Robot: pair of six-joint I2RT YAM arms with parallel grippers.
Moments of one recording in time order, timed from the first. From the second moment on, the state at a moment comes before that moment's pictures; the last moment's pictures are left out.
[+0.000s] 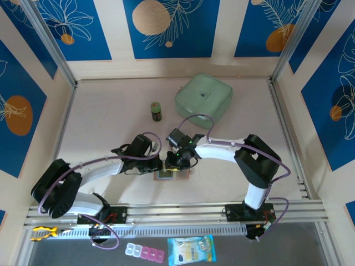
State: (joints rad) left arm -0.68 1.37 0.60 -0.24 0.39 -0.80; right arm 0.90 1.76 1.05 -0.48 -0.33 0.89
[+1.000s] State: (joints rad) left arm -0.67 1.41 0.60 -0.28 0.39 -0.78; right arm 0.90 1.79 1.05 -0.47 -0.33 0.89
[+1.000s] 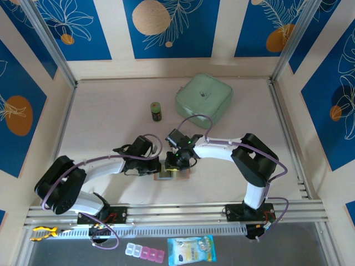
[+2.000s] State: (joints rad) left arm -0.67 1.41 0.64 -0.29 0.41 -0.78; right arm 0.89 1.74 1.07 -0.53 -0.28 0.87
